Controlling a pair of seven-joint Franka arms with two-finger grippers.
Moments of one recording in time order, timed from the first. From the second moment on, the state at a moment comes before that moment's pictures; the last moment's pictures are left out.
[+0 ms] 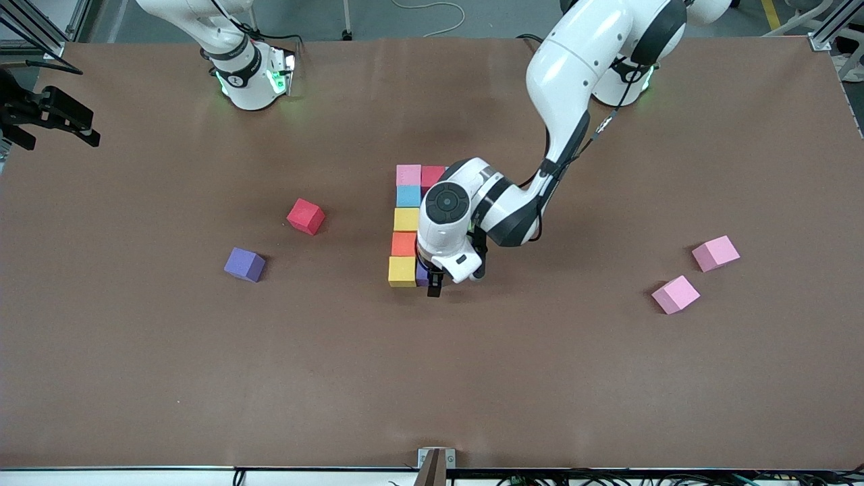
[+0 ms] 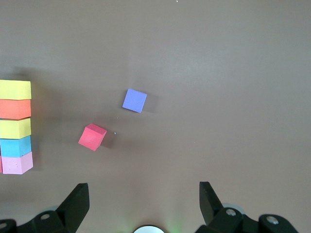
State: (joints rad) left arm -0.69 0.86 -0.06 -1.21 0.00 2.16 -2.21; right arm 0.04 -0.08 -0.04 -1.53 -0.01 1.41 -0.05
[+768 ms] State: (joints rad) left arm -0.37 0.54 -0.04 -1.37 0.02 1.79 -1.38; right arm 0.04 -0.08 -0.05 -1.53 -0.01 1.41 -0.05
